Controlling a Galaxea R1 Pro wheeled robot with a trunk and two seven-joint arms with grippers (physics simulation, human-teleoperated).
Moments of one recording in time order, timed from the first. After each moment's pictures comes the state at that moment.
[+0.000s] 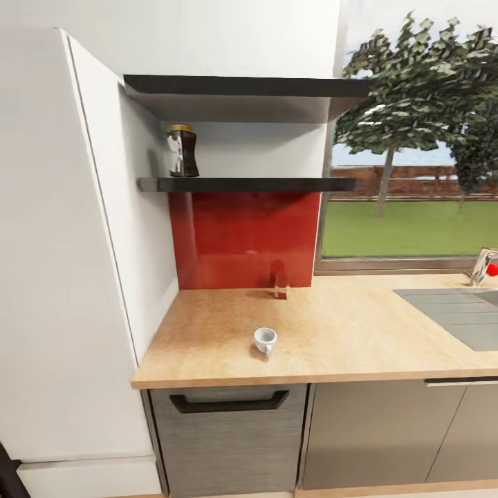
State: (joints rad) left arm 0.13 -0.04 0.11 -0.15 0.74 -0.56 -0.15; right arm -0.07 -0.25 -0.64 0.03 0.68 -0.30 0.02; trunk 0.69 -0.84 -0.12
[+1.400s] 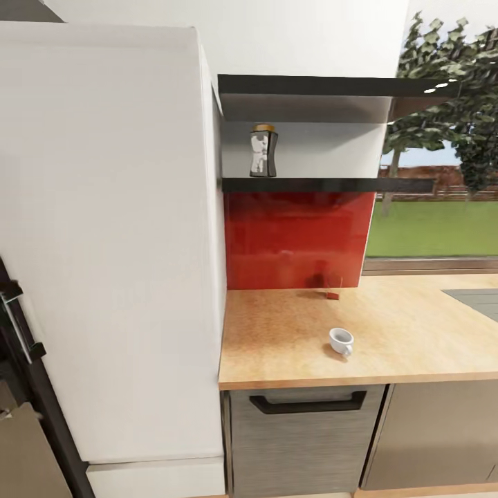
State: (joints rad) left arm 0.13 0.00 0.21 -0.11 1.12 -0.68 -0.15; right arm -0.07 -0.25 -0.64 0.03 0.68 -0.30 0.02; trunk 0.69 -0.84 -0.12
